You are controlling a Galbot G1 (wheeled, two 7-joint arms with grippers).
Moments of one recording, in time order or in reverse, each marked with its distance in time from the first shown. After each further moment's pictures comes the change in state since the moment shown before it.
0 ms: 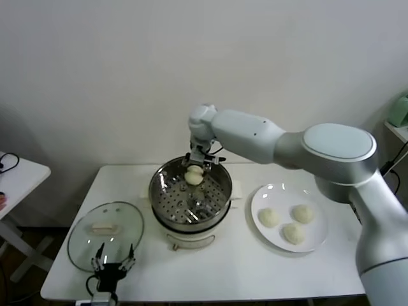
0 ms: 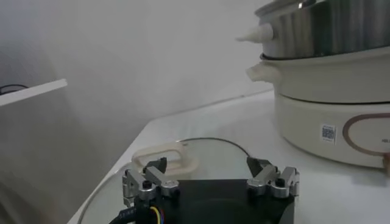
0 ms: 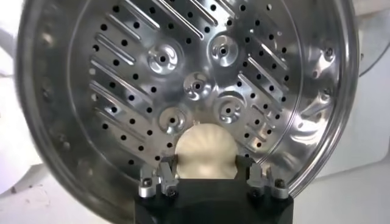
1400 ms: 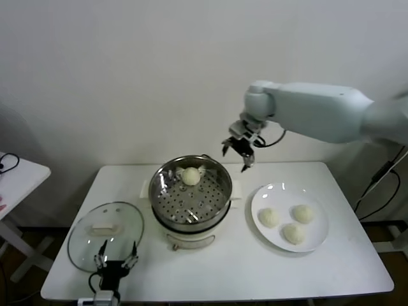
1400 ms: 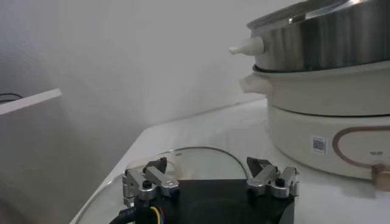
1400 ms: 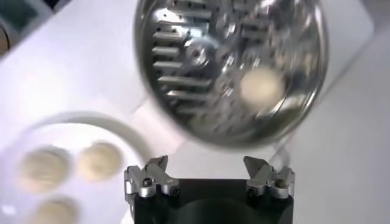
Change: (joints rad) left arm 0.001 0.004 0.018 -0.018 0.004 0.000 0.004; right arm 0.346 -0.503 -0.338 0.462 0.680 -0.549 -0.063
